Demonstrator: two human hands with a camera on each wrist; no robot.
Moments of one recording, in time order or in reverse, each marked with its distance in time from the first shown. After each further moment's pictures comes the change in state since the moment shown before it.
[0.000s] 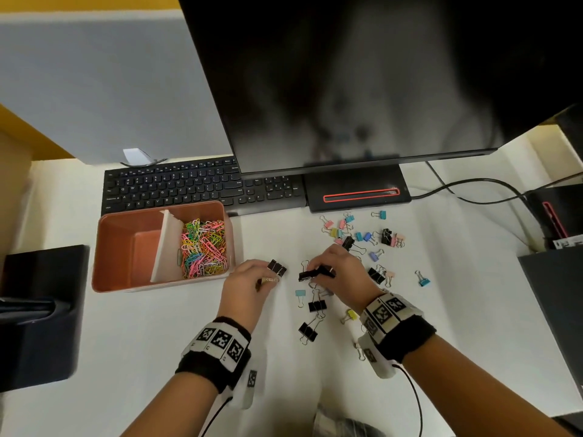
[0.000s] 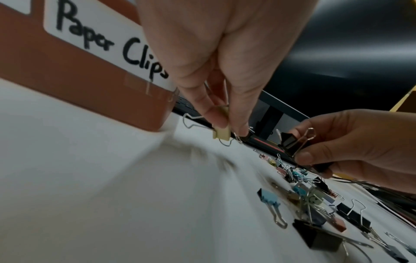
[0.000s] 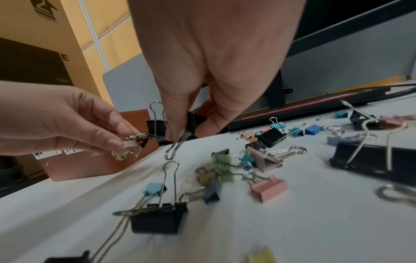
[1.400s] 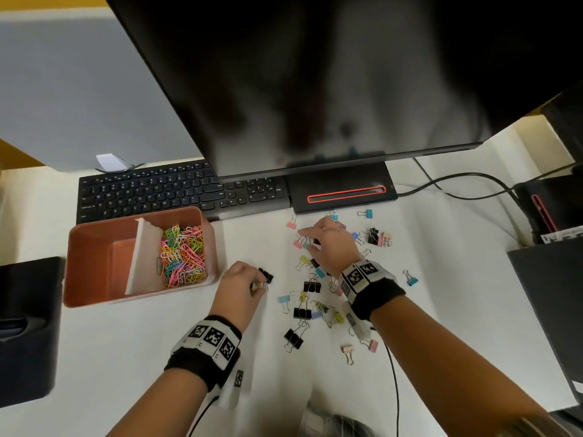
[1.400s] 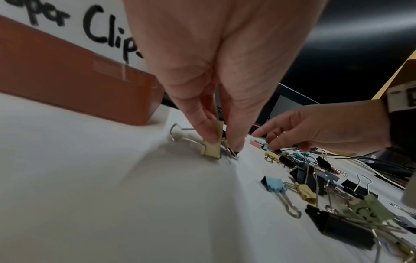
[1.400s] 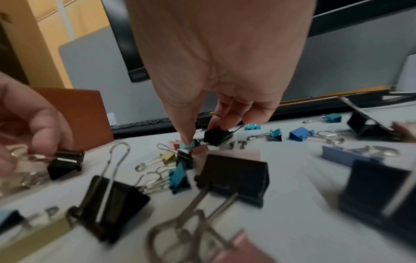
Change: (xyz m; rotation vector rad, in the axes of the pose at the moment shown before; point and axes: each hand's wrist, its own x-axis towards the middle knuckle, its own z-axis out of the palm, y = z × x) left_hand 0.015 -0.001 0.017 0.179 -0.173 -0.048; right_hand 0.056 0.026 -0.018 -0.429 0.076 0.069
